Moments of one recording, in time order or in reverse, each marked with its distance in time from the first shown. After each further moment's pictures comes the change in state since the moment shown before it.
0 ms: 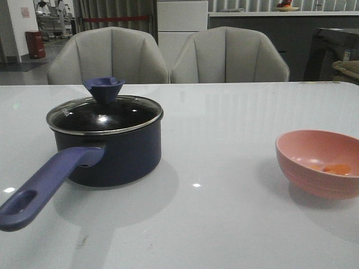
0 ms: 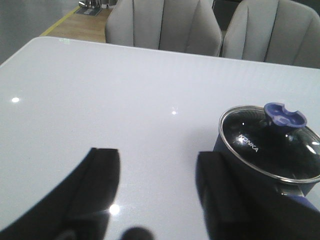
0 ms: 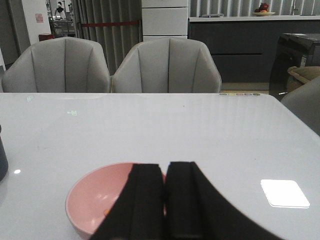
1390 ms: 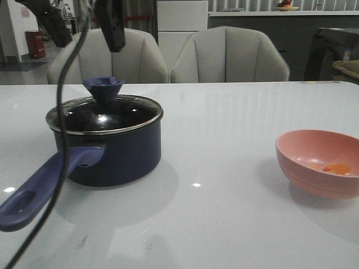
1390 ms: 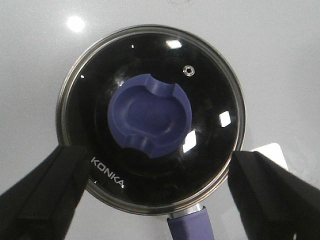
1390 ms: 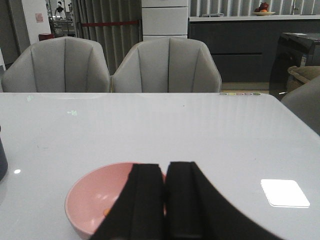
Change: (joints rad) left arm -0.404 1.498 -1.303 -0.086 0.691 0.142; right arm 0.000 0.000 0.000 0.000 0.000 0.000
